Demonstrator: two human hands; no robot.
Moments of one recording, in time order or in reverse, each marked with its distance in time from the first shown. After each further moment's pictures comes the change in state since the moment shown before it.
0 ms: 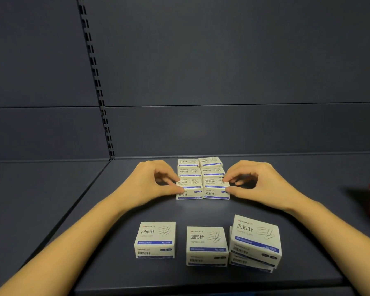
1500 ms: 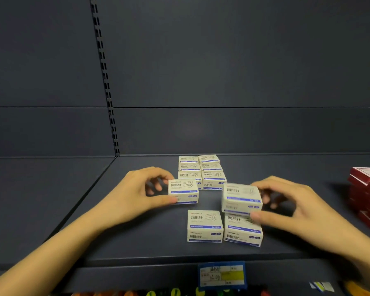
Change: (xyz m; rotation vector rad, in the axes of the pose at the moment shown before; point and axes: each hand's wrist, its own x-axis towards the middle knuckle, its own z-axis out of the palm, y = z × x) left_hand -0.063 0.033 -0.012 0.088 0.021 0.044; right_hand -0.088 -0.068 -0.020 -0.078 0.010 0.026
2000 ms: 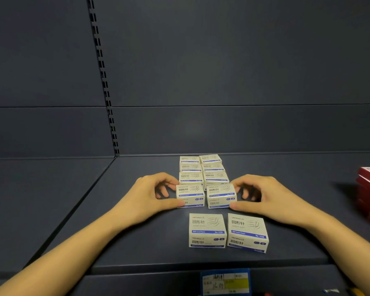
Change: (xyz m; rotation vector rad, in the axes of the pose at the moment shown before) left_hand 0.018 -0.023 0.023 -0.060 -0.015 -0.114; right_hand 0.050 0.041 0.024 -0.035 -0.140 0.135
